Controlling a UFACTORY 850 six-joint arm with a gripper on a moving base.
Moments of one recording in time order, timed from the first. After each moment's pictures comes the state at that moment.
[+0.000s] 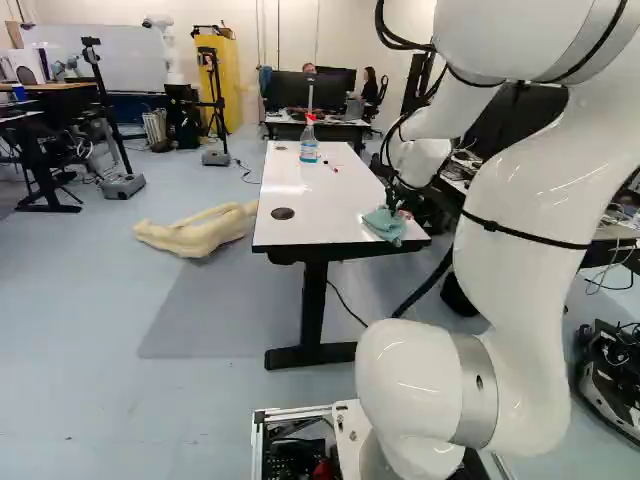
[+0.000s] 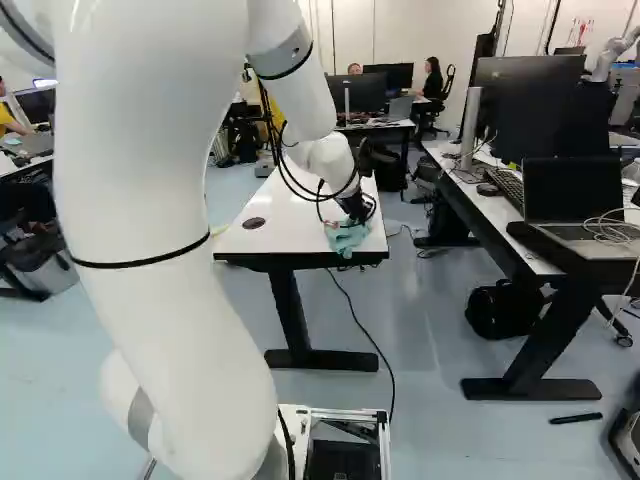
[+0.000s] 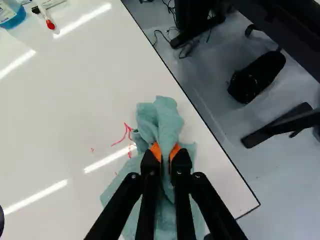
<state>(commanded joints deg) -19.1 -13.9 -51.8 11.8 -2.5 0.0</state>
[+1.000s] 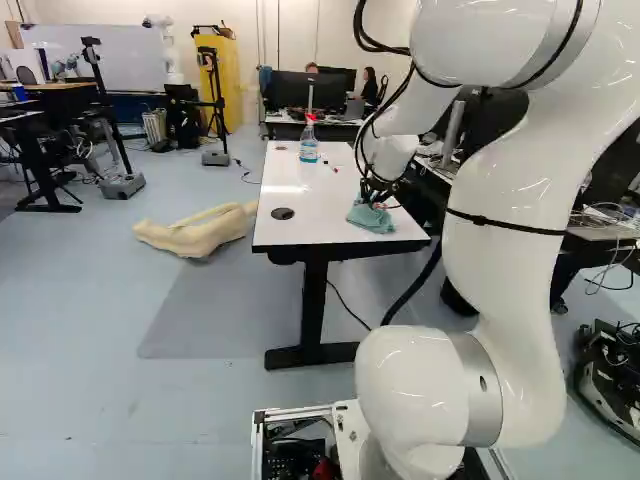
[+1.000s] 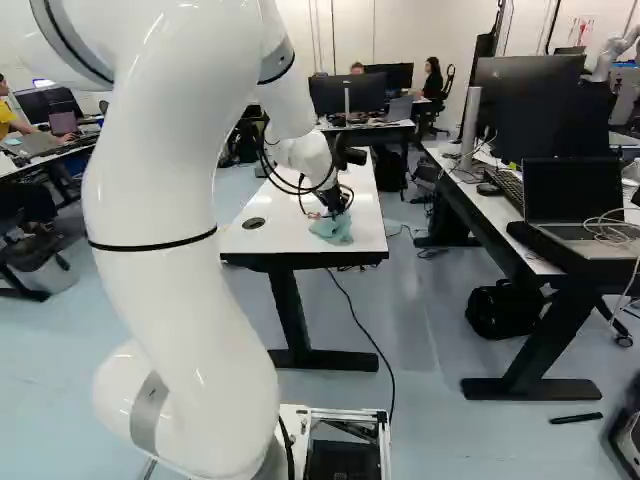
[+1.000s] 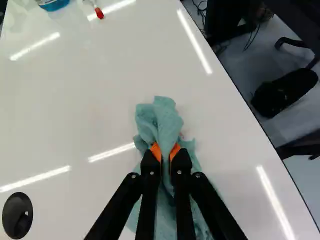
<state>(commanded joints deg) -10.5 -17.6 -56.4 11.8 -2.5 0.0</state>
